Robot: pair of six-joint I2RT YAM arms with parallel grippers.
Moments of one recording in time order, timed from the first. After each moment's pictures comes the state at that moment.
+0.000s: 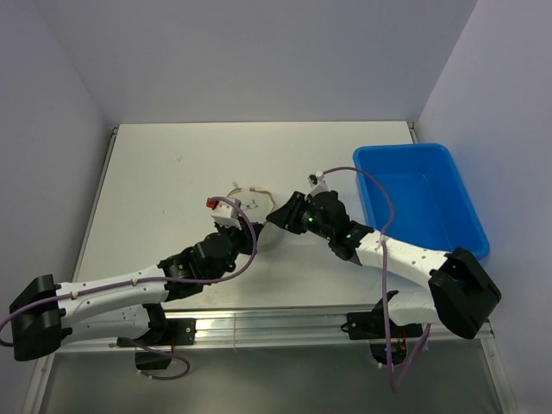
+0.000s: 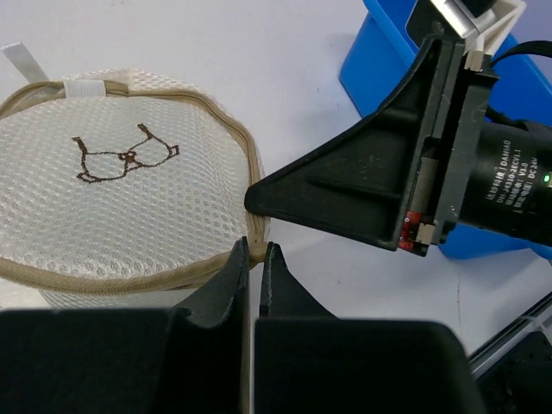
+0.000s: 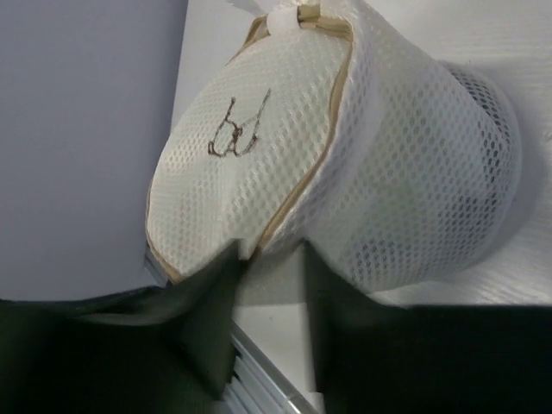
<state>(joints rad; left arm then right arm) -1.13 1.03 0.55 0.26 -0.60 -0.56 0.72 1.25 0.61 0.29 -0.10 0.96</state>
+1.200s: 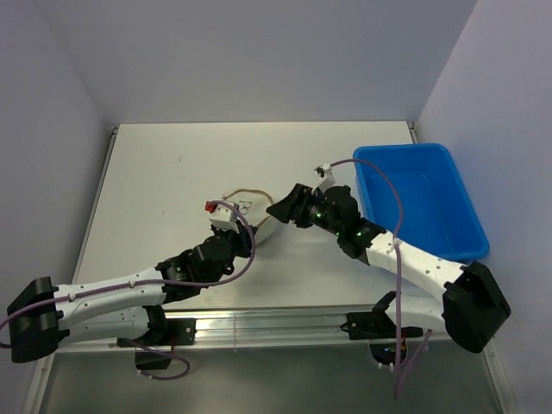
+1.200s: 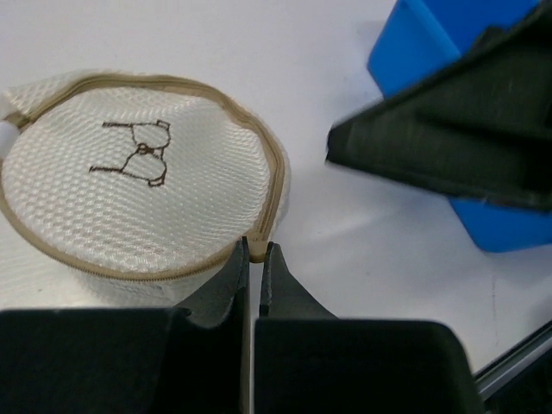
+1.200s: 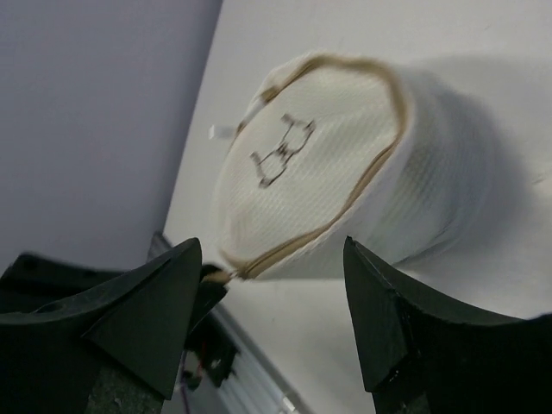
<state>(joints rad) -1.14 0.99 0.51 0.20 -0.65 -0.54 0.62 1.21 0.67 0.22 -0.17 0.86</state>
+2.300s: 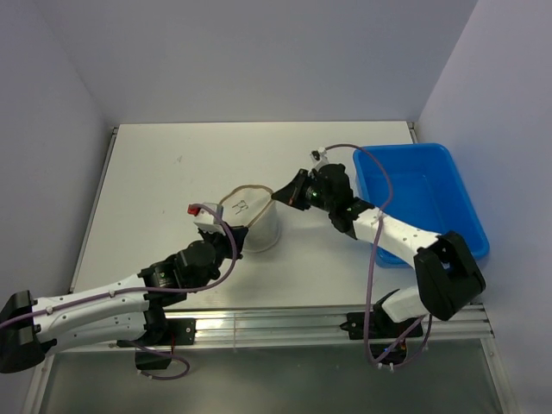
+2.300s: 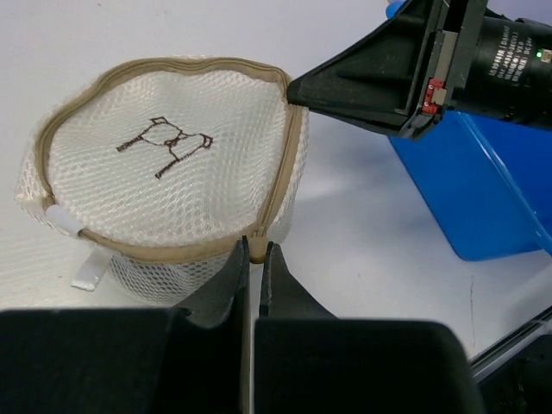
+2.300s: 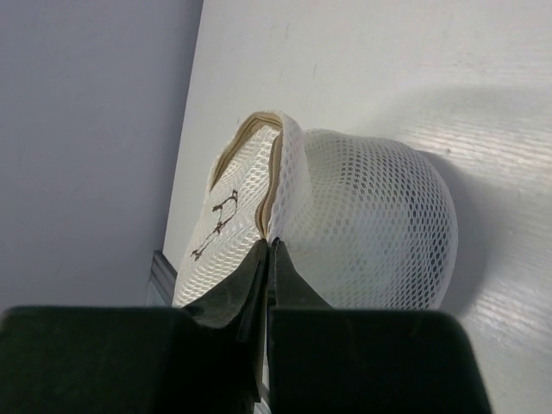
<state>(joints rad) -1.15 0.85 0.50 0.13 -0.66 -0.57 0.53 1.39 0.78 0.24 -0.27 0.88</state>
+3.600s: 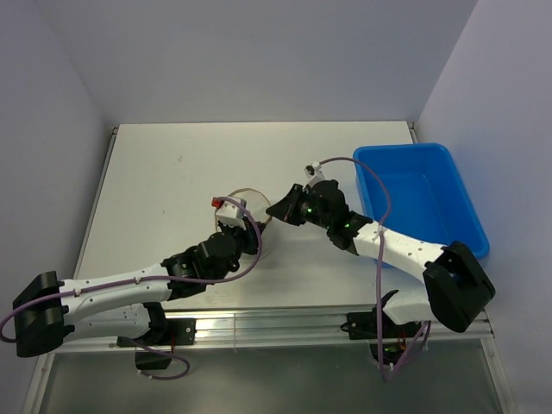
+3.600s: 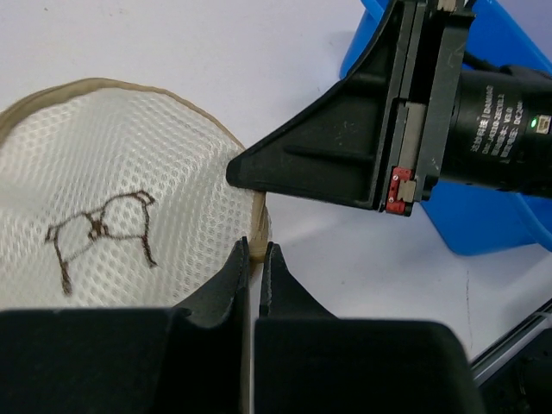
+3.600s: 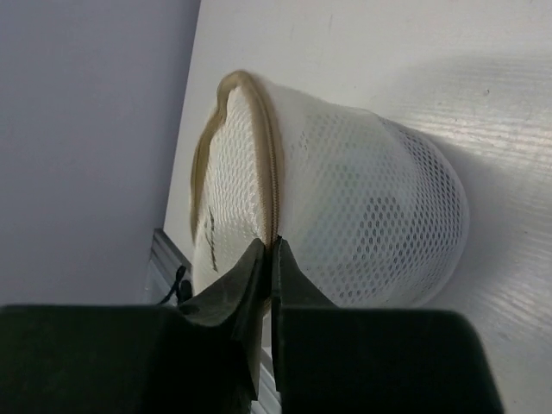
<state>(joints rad) -1.15 1.05 0.58 0.26 -0.62 -0.52 0.66 1.32 0.70 0.26 -0.19 0.90</state>
